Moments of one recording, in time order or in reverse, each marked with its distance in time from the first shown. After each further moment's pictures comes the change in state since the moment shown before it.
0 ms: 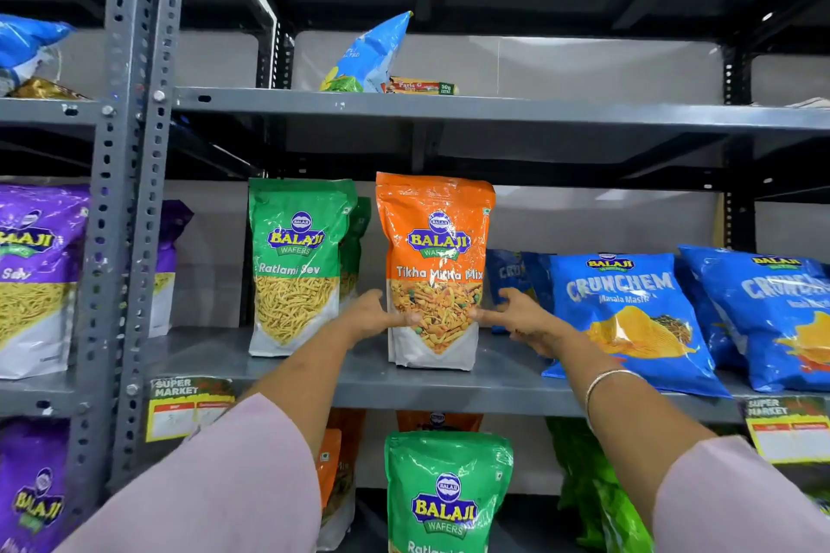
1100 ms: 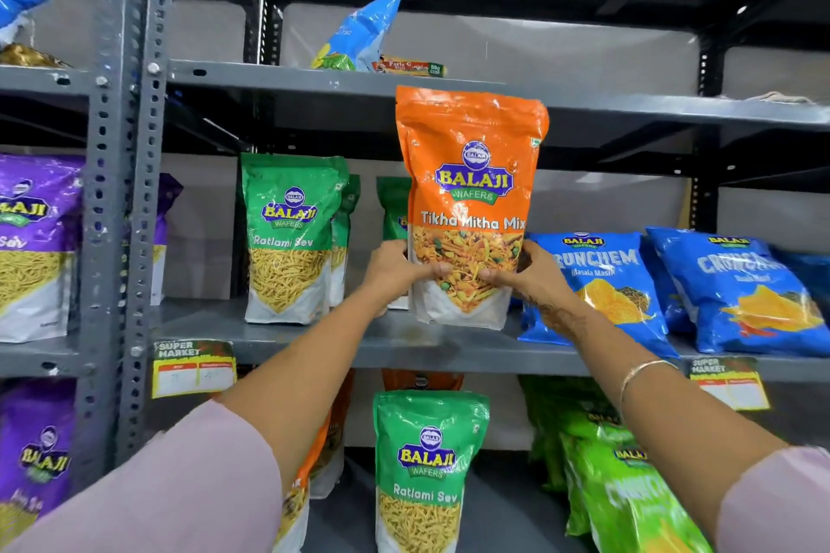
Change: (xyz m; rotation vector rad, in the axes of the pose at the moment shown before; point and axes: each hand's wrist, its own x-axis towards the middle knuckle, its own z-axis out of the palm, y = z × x) left_hand -0.061 0.061 0.021 -0.242 0.144 0.224; right_hand -0.072 -0.020 -0.022 0.213 0.243 -0.210
